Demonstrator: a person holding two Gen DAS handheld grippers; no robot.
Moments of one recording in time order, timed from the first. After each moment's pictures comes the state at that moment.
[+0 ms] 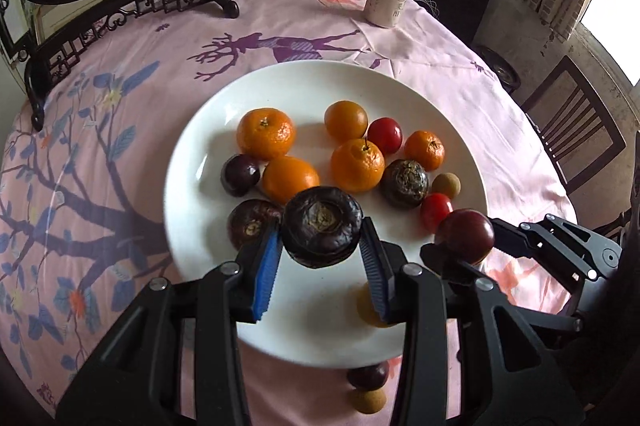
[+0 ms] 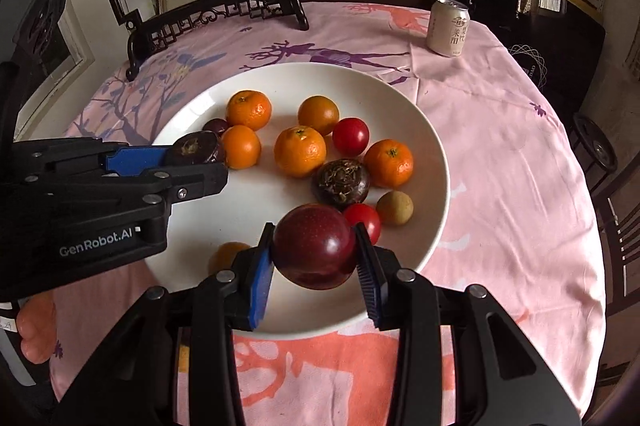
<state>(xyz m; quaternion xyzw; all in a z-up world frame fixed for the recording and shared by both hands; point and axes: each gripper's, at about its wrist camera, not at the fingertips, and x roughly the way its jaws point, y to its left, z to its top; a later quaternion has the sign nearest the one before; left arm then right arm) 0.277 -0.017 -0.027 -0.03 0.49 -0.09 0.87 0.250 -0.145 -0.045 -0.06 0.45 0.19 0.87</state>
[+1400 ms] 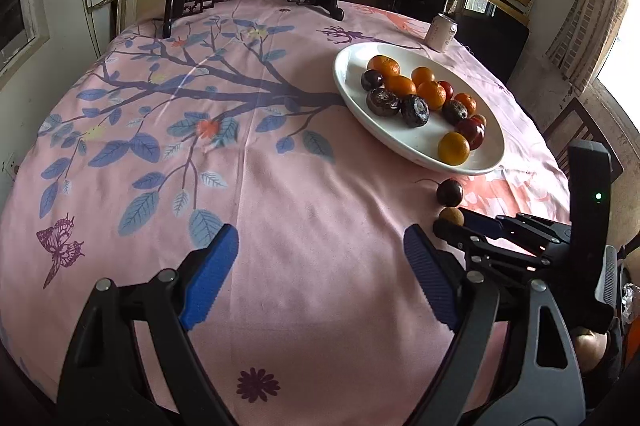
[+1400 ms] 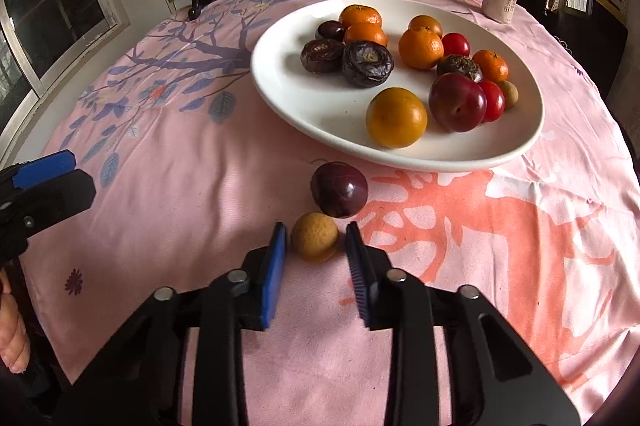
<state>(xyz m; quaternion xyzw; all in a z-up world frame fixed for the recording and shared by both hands) 0.079 0.080 -0.035 -0.10 0.42 -0.01 0.90 0.147 -0.088 -0.086 -0.07 0.46 0.23 0.85</state>
